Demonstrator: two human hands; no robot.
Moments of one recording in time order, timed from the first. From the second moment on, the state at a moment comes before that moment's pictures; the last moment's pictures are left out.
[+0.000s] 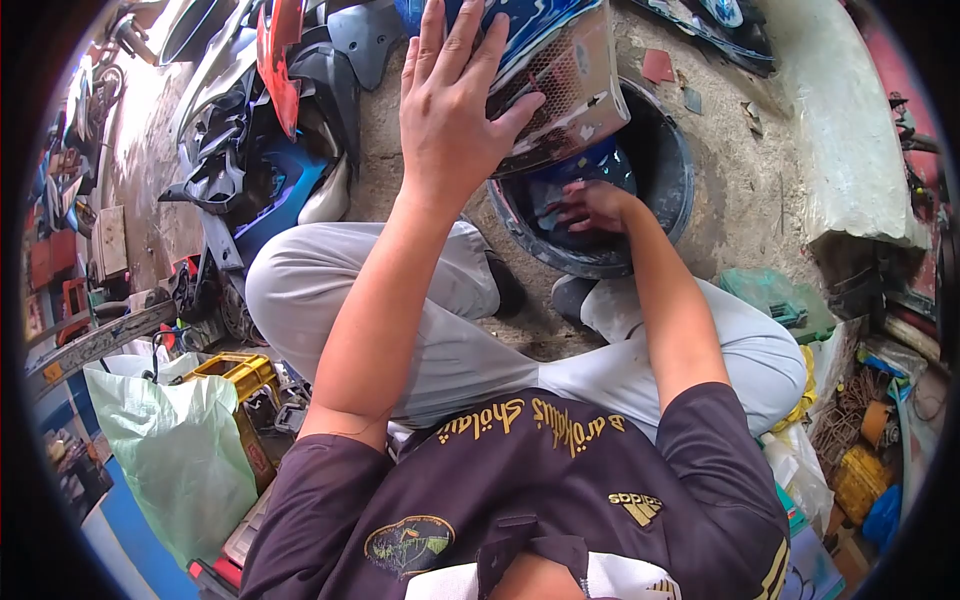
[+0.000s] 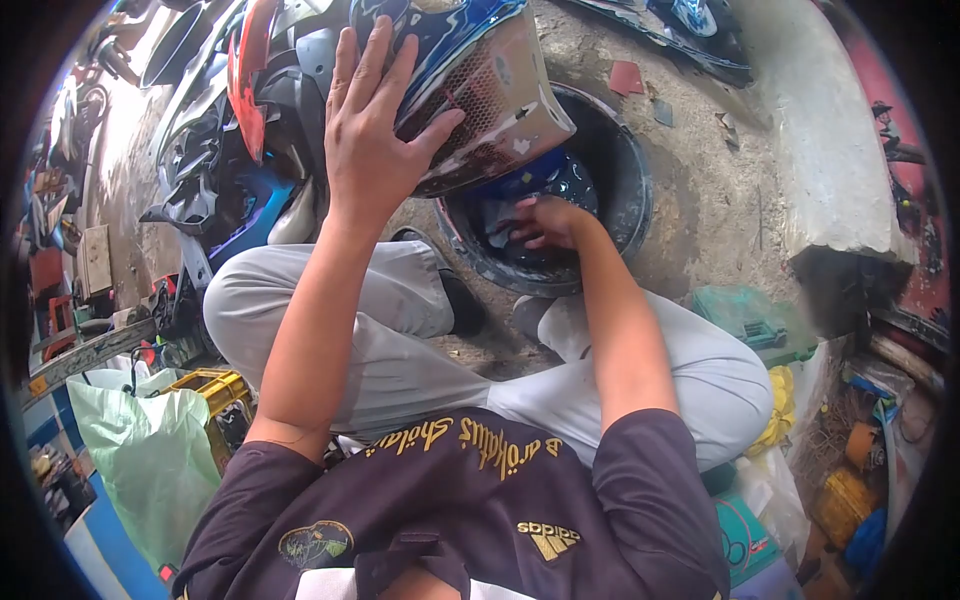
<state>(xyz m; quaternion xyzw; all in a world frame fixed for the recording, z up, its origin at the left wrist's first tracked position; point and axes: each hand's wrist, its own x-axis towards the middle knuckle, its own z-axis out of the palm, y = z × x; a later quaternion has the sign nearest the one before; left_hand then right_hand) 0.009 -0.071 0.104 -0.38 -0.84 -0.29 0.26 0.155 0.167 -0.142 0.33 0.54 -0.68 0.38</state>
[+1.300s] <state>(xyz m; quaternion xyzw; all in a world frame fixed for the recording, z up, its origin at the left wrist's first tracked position) 0.007 -0.070 0.108 -0.40 -0.83 -0.30 0.26 0.139 0.164 -0.279 0.02 0.84 -0.16 0.52</state>
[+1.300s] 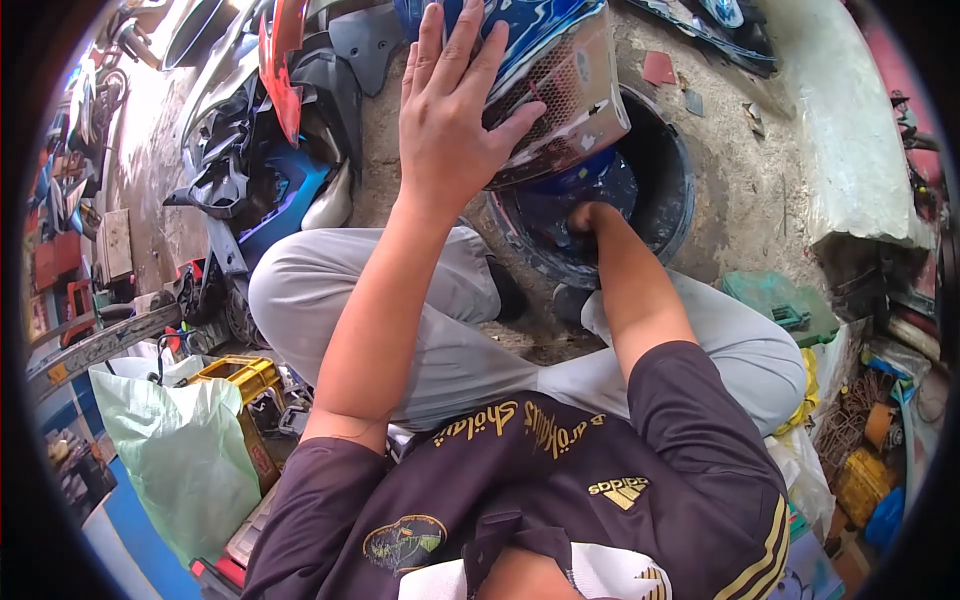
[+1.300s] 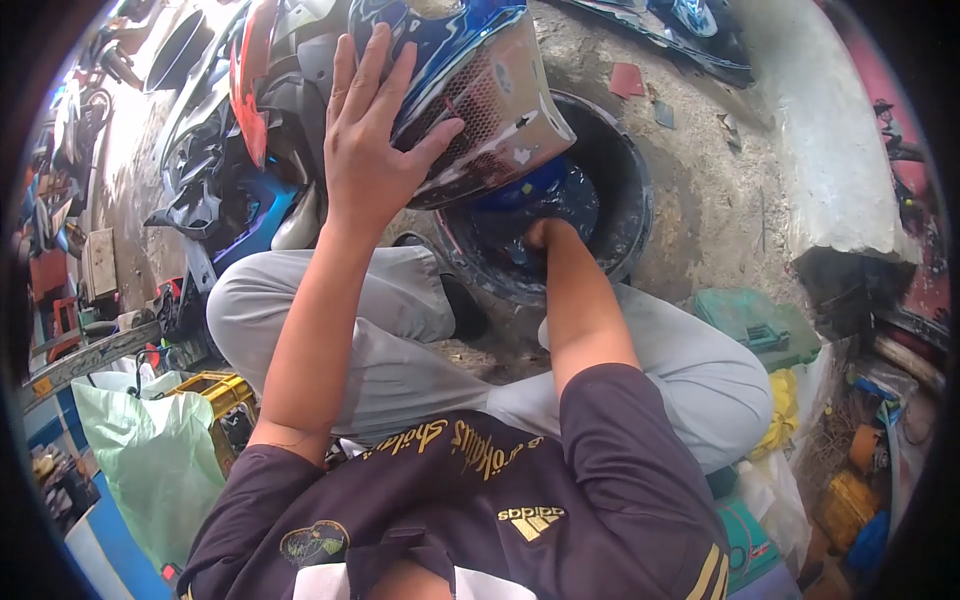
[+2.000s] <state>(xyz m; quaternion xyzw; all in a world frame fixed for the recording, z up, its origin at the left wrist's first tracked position) 0.009 -0.069 0.106 -0.40 -0.83 -0.31 0.25 0.133 0.152 -0.304 0.16 0.91 -0.12 0.36</state>
